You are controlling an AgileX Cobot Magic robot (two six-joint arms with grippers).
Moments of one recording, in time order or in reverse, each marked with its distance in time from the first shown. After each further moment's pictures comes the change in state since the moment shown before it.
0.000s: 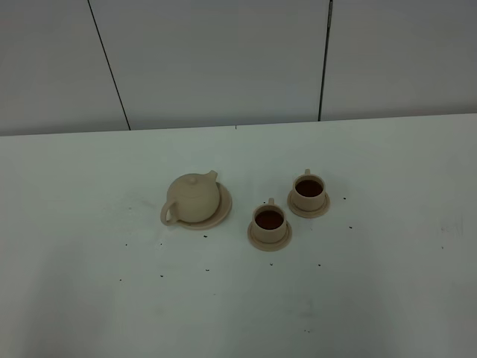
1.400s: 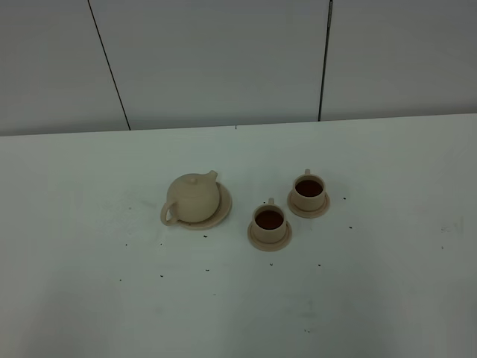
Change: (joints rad) left arm 0.000 -0.420 0.008 -0.012 0.004 0.027; right arm 0.000 0.000 0.000 0.000 0.000 0.000
